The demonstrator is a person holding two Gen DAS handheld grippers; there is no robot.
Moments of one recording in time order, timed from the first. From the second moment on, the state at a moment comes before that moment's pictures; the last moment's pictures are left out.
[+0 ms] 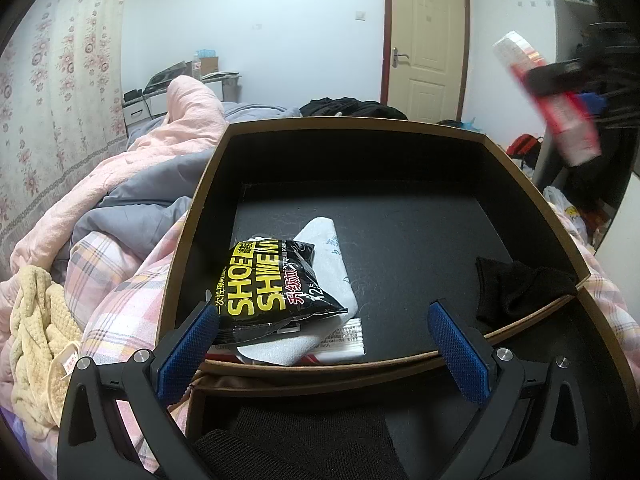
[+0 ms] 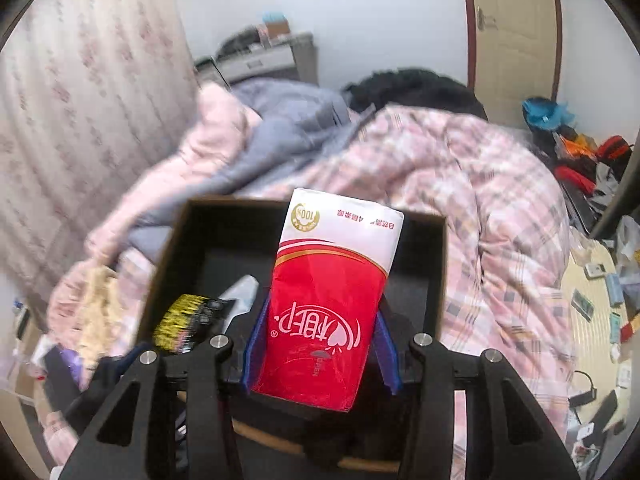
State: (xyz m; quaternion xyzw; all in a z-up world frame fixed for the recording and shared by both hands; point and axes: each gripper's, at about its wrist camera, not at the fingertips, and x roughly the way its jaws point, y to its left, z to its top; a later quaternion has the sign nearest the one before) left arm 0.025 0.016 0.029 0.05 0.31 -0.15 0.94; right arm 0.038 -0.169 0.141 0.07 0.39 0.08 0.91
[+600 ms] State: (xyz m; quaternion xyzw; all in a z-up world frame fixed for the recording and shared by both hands) left arm 0.024 0.016 0.029 0.05 0.31 -0.15 0.94; right arm 0.007 -0.150 0.066 0.06 0.43 0.16 0.89
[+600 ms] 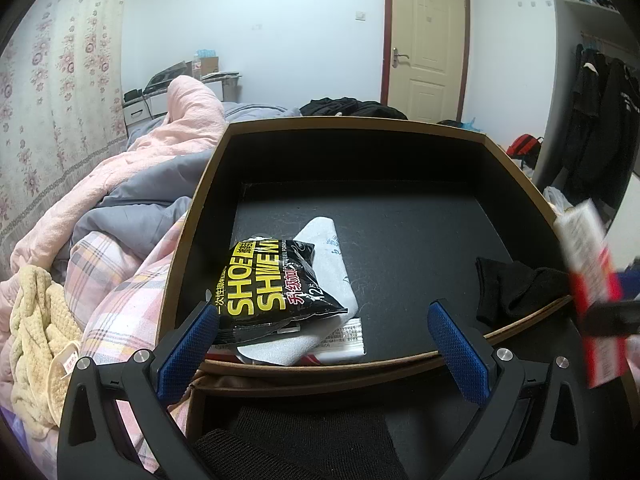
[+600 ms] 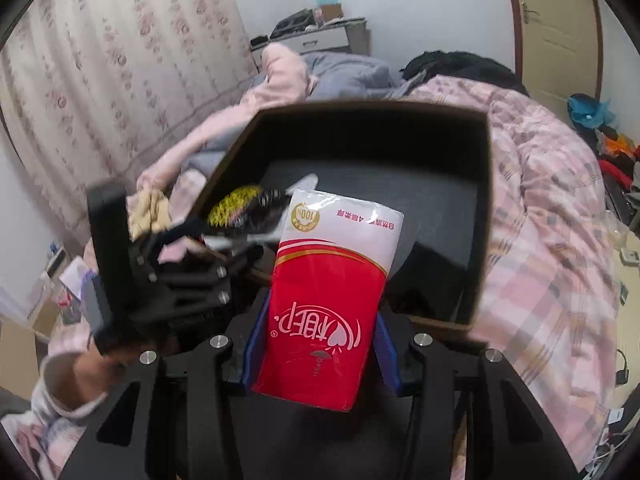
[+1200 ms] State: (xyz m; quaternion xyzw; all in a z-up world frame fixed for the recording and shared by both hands) left arm 0.024 0.015 0.029 0.05 0.31 -0.15 0.94; right arm 0.006 -0.122 0.020 -0.08 0.47 0.12 0.87
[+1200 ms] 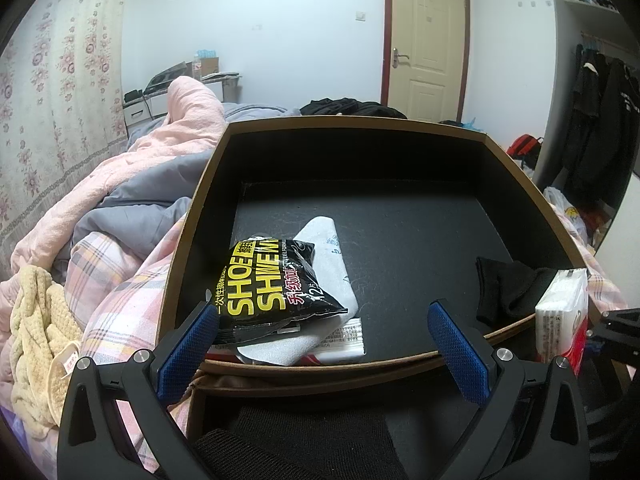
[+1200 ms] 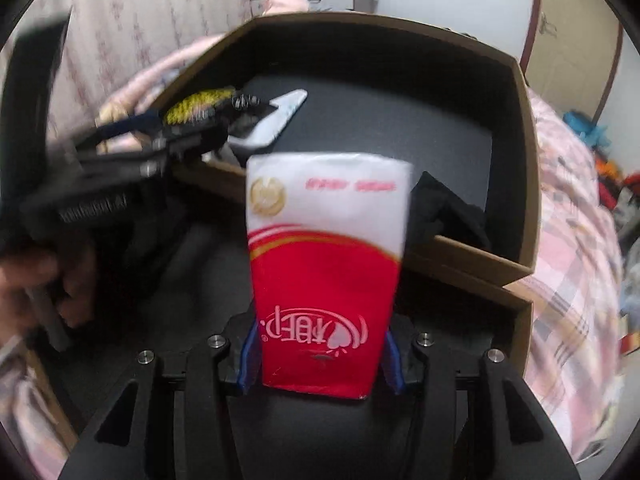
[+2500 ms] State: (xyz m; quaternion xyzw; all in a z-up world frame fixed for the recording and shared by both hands) left arm 0.024 0.016 0.029 0.05 0.31 -0.15 0.94; right arm -0.044 -0.131 0.051 -0.10 0.46 0.12 0.87
